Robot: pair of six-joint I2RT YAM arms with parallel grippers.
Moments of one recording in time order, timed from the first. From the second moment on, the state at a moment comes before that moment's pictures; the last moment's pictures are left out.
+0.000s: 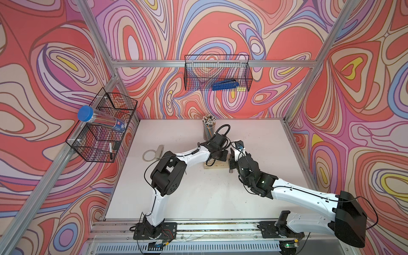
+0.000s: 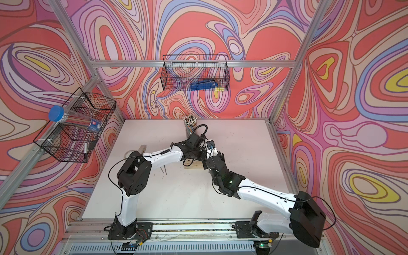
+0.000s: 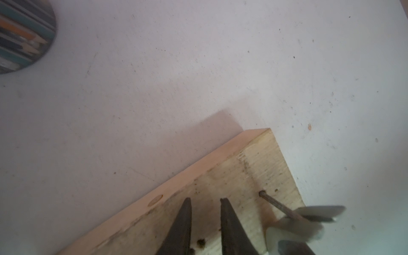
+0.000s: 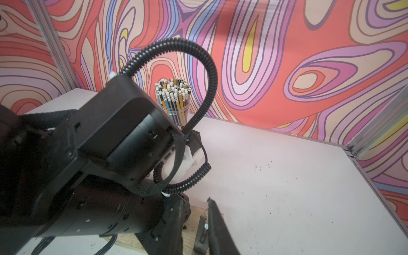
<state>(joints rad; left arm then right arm) -0.71 2.10 1.49 -0.37 0.07 -0.36 0.90 1.21 0.70 0.22 0.68 0.10</state>
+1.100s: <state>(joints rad) -0.71 2.11 1.50 -0.36 0.07 -0.35 0.97 1.15 0.54 0.39 0.85 0.24</state>
